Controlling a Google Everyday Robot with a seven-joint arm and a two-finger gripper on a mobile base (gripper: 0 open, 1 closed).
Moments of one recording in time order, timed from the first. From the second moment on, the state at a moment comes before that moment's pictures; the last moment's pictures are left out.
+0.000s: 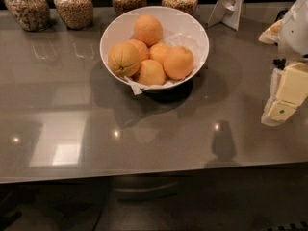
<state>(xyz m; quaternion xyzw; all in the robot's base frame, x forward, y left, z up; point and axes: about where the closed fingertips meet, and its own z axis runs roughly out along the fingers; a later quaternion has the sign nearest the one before) 0.438 -0.217 0.976 -0.60 0.78 -0.03 0.16</state>
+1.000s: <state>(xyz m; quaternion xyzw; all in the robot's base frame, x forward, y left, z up) 0.454 -0.196 0.990 -0.61 0.76 -0.02 0.21</state>
